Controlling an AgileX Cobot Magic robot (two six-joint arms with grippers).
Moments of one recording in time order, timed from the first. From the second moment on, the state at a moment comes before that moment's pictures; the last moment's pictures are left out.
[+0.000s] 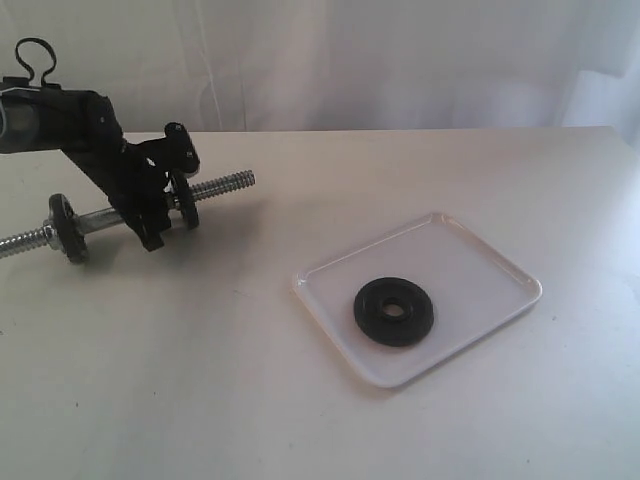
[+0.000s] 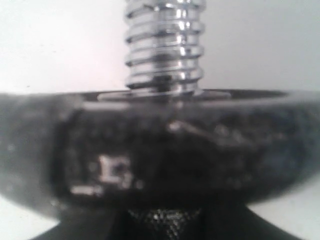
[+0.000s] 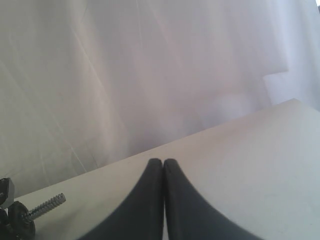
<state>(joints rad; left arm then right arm) -0.22 2.23 -1.68 -0.09 0.63 1.05 0.07 0.01 -0.01 0.26 0.01 0.11</state>
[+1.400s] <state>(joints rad) -0.19 2.29 -1.78 -0.07 0.59 1.10 0.07 0.01 0.00 0.29 -0.19 0.23</state>
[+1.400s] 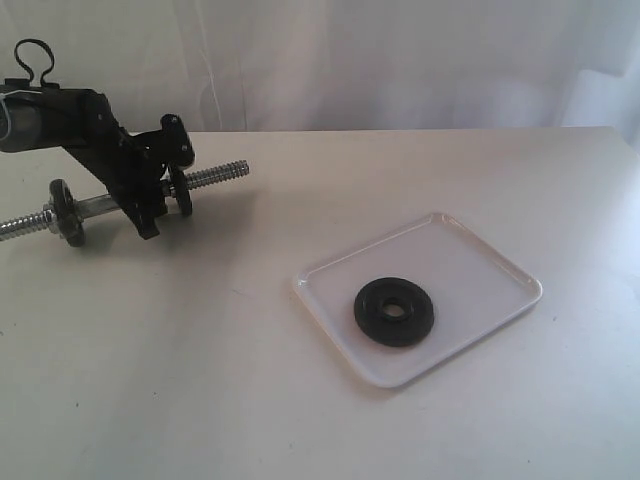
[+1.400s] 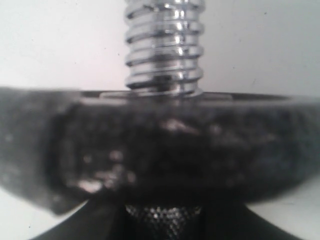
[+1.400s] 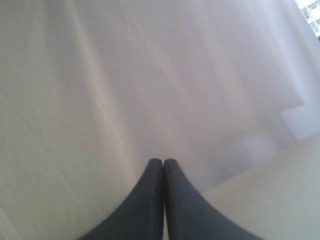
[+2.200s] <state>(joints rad) -0.19 2.29 -1.78 -0.08 0.59 1.10 0.07 0.05 -0.13 0.28 -0.37 0.41</state>
